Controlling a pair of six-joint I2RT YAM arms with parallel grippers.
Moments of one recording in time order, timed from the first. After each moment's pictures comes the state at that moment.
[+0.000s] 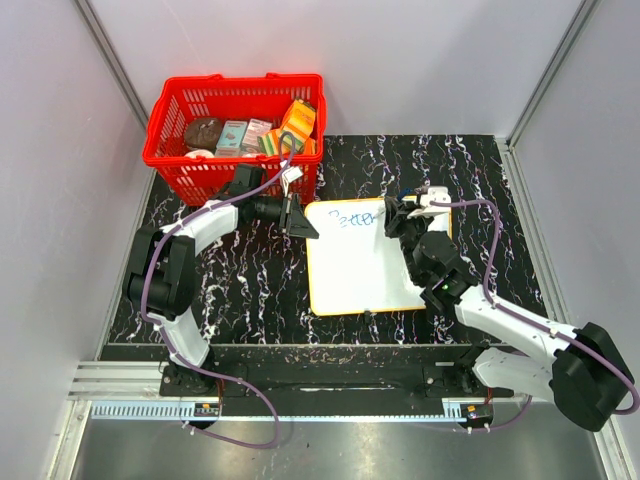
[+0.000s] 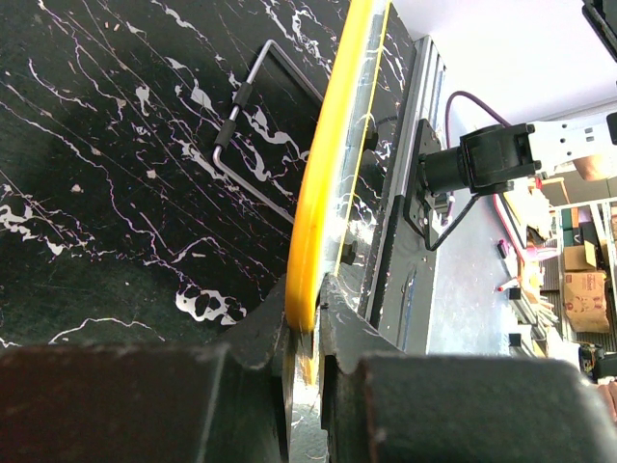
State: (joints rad) left arm -0.29 1.77 1.17 -0.22 1.14 -0.13; right arm 0.72 1.09 0.57 0.65 0.54 0.20
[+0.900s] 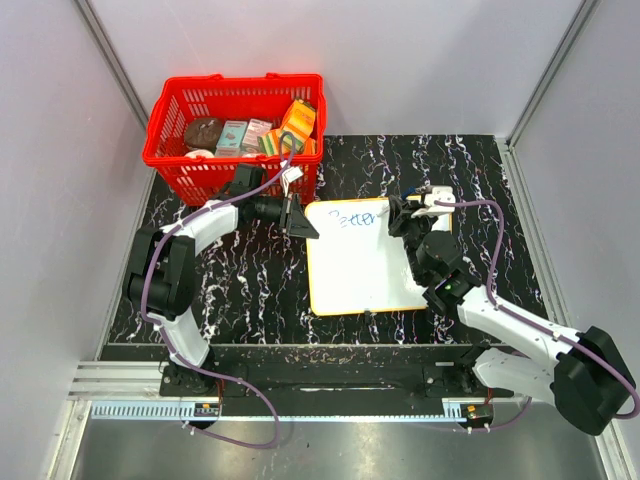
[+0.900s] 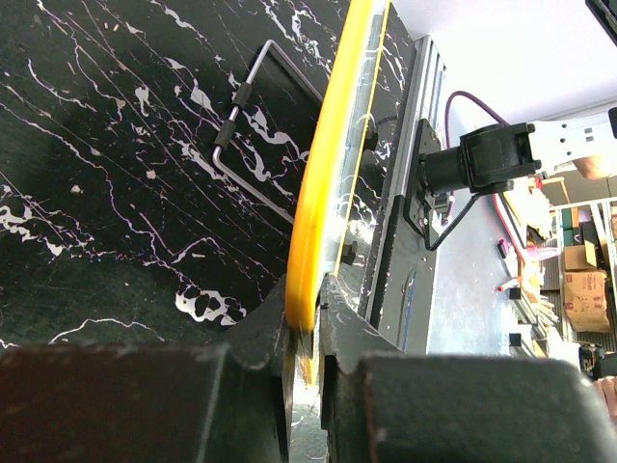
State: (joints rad) left arm -0.29 1.77 1.17 -0.22 1.14 -0.13; right arm 0.69 1.08 0.57 0.64 0.54 0.19
